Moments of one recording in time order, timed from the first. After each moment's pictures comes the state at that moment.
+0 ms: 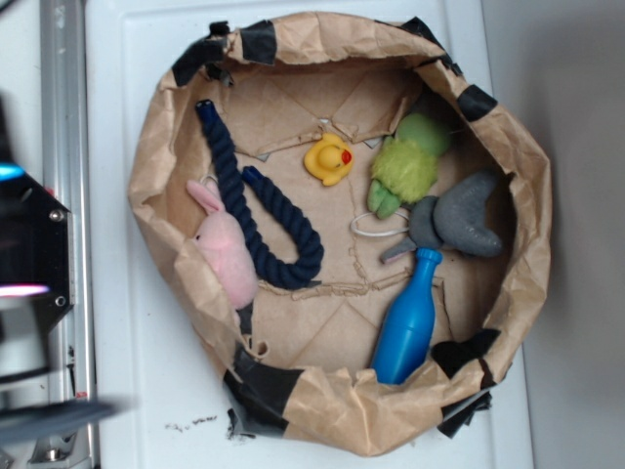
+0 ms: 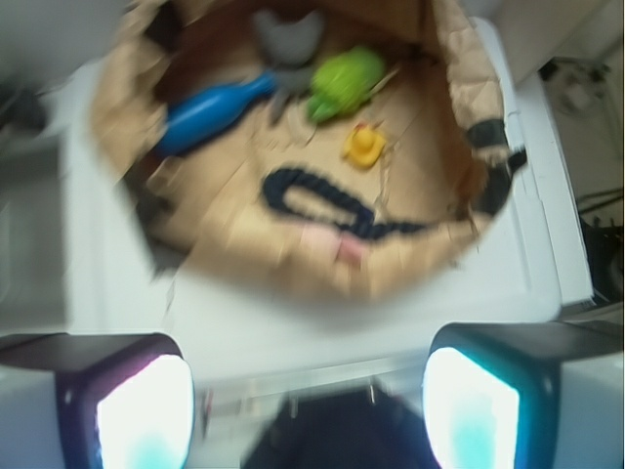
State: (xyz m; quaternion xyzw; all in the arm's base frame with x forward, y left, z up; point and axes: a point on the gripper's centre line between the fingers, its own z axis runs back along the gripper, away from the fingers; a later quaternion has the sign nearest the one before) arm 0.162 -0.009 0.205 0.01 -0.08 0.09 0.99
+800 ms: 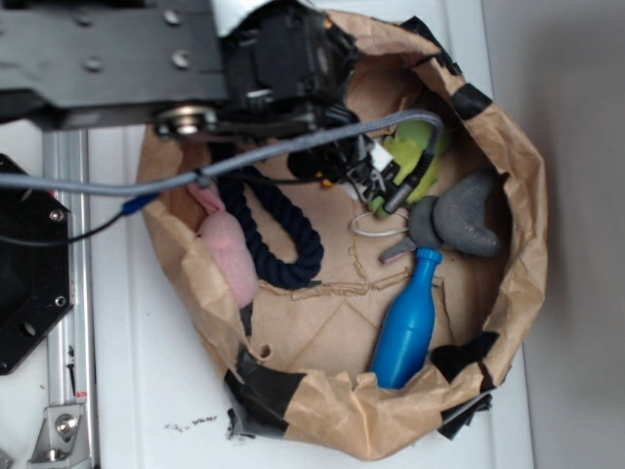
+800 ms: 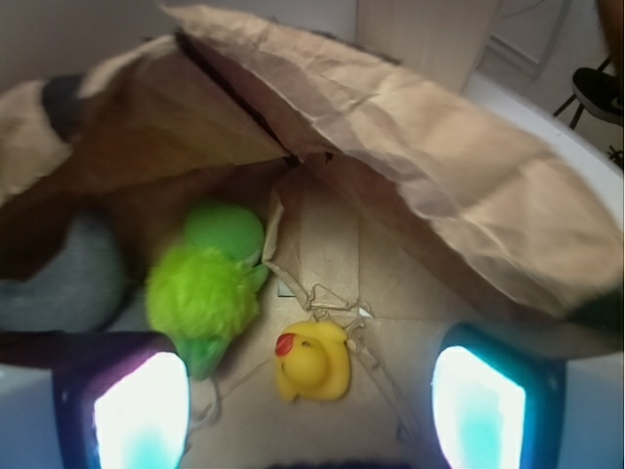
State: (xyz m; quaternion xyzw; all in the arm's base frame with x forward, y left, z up) arm 0.261 0.065 0.098 0.01 -0.18 0.37 0.91
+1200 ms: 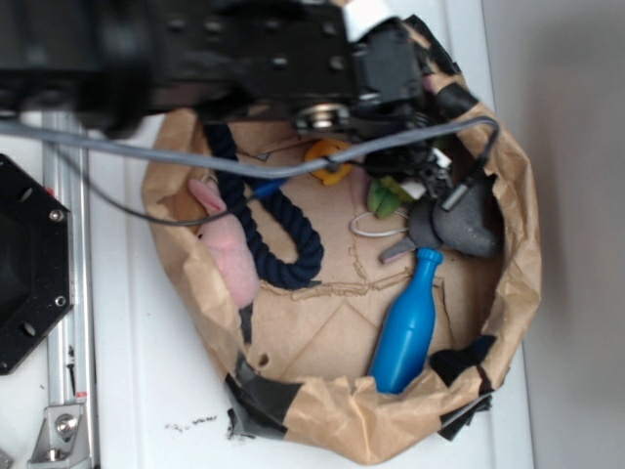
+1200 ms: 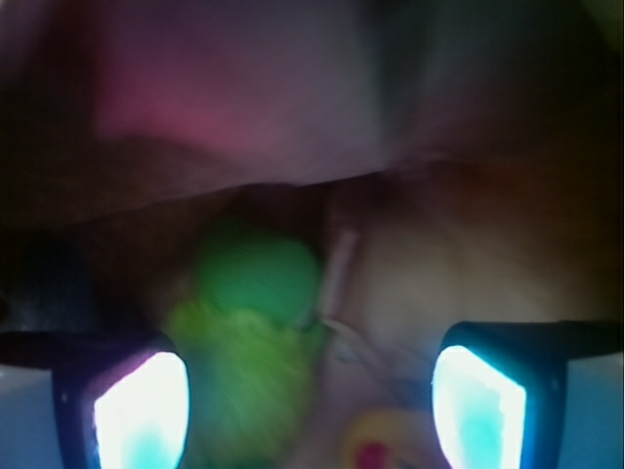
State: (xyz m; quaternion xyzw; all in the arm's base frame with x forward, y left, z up) arm 0.309 0.056 0.060 -0.01 -0.16 0.36 0.92
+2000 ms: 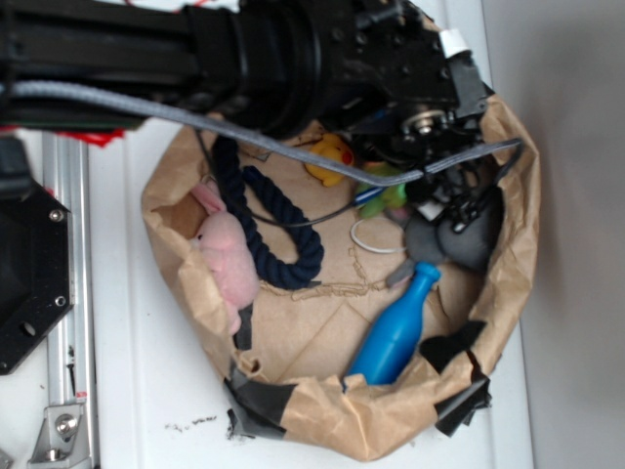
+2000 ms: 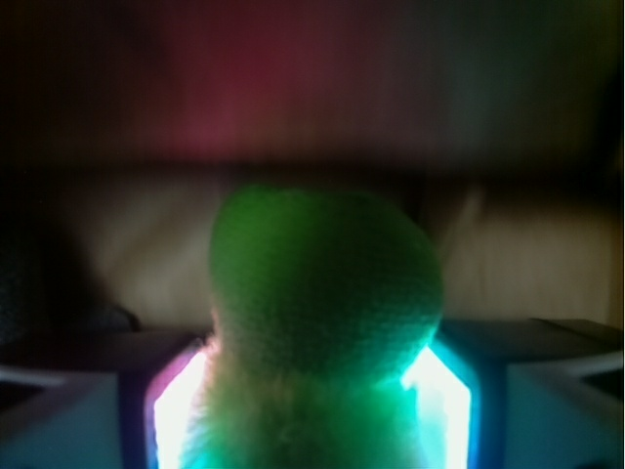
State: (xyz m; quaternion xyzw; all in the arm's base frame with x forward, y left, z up) arm 0.299 0.024 0.028 -0.03 -0.04 0.32 0.95
